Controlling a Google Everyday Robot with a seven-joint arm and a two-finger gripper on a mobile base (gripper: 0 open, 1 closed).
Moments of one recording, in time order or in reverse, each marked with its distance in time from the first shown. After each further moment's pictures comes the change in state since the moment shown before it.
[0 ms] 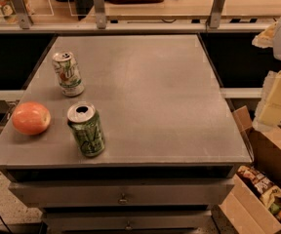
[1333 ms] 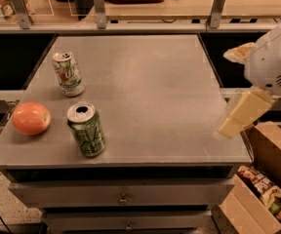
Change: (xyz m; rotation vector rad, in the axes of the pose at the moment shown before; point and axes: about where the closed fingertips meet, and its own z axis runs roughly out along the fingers) arm -0.044 0.016 0.040 0.015 -0.280 0.034
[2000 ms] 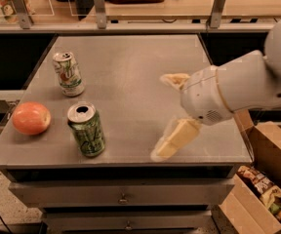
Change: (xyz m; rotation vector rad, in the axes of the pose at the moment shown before) arm -0.079 0.054 0.089 -0.146 -0.354 -0.091
